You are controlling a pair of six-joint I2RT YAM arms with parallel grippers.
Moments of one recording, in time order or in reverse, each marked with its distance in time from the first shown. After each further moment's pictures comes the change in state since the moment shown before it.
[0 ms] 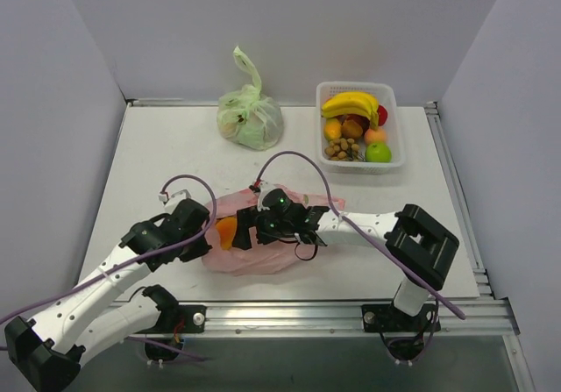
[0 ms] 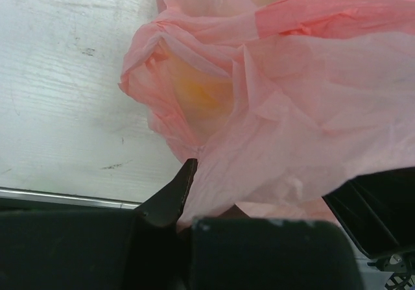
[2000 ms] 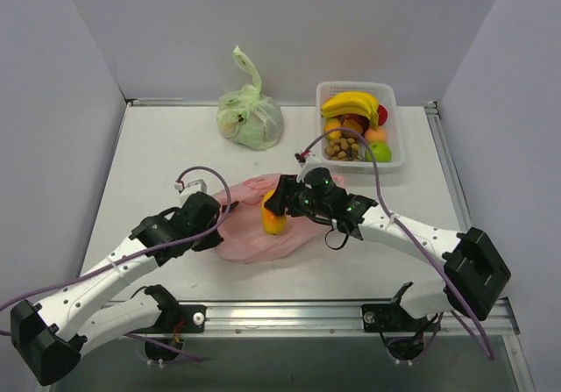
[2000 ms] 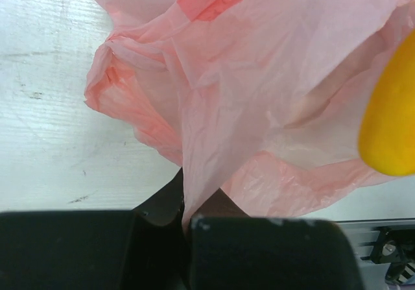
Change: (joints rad) left arm -0.066 0.071 0.031 0.152 0.001 0.053; right arm -0.182 -0.272 -0.098 -0.013 0.126 0.054
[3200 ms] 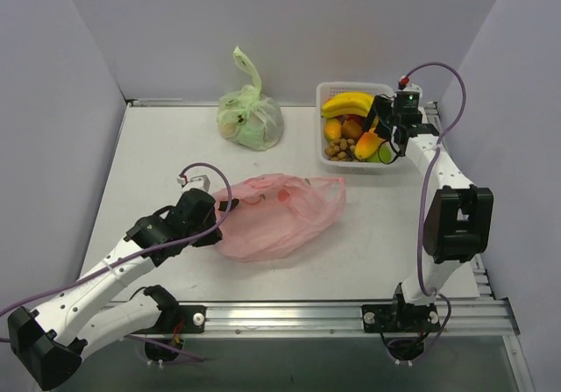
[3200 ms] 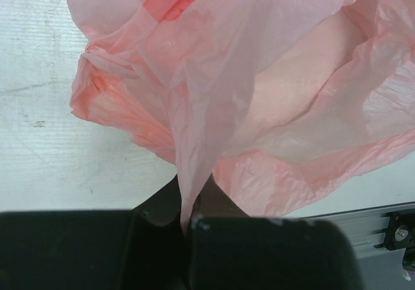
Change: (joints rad) left arm 0.042 -0.011 0.016 0.046 0.048 0.156; right arm -0.775 0.349 0.568 -0.324 0.108 -0.341
